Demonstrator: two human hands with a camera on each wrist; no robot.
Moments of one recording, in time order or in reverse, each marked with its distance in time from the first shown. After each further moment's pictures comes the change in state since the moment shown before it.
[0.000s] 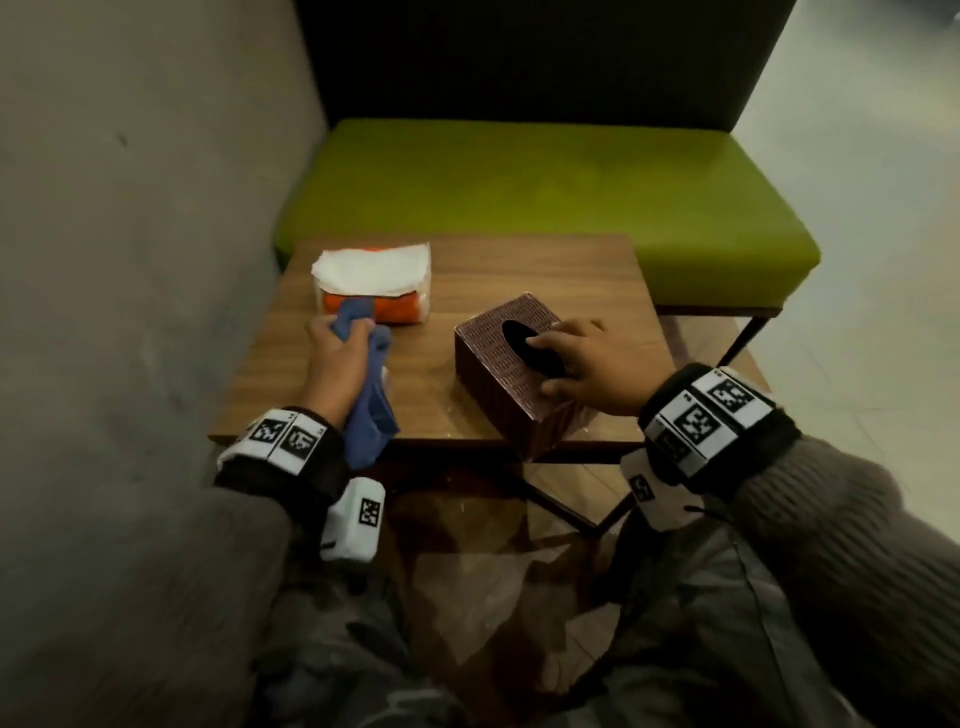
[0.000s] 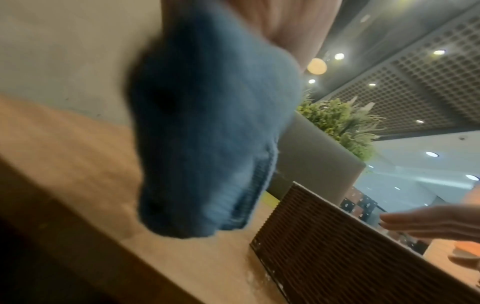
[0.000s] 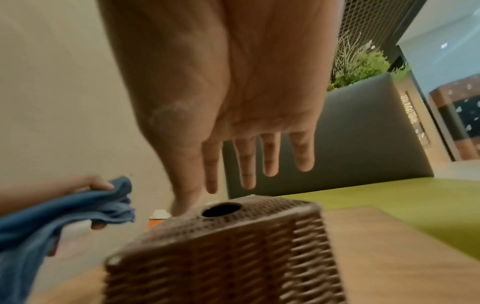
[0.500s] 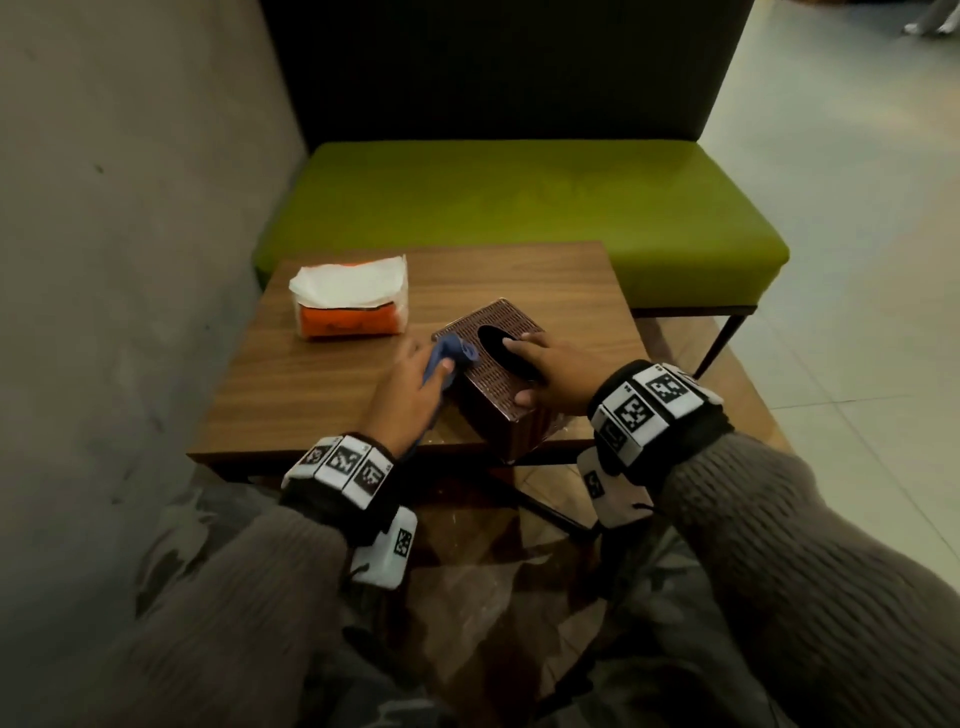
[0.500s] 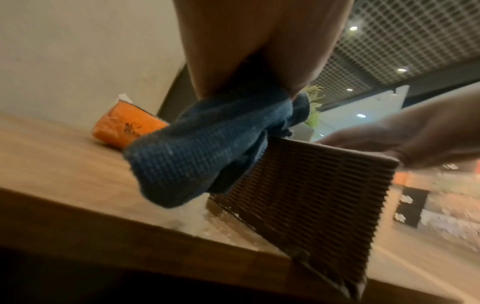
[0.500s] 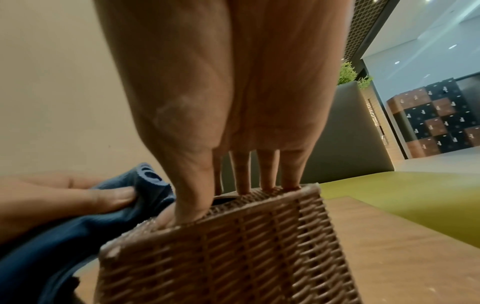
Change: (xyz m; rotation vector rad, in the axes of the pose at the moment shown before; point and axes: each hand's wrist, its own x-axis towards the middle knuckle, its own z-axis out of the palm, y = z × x) left_hand -0.041 0.002 0.063 0.317 -0.272 0.473; right_hand 0.013 -0.001 0.015 0.063 -0.059 0.023
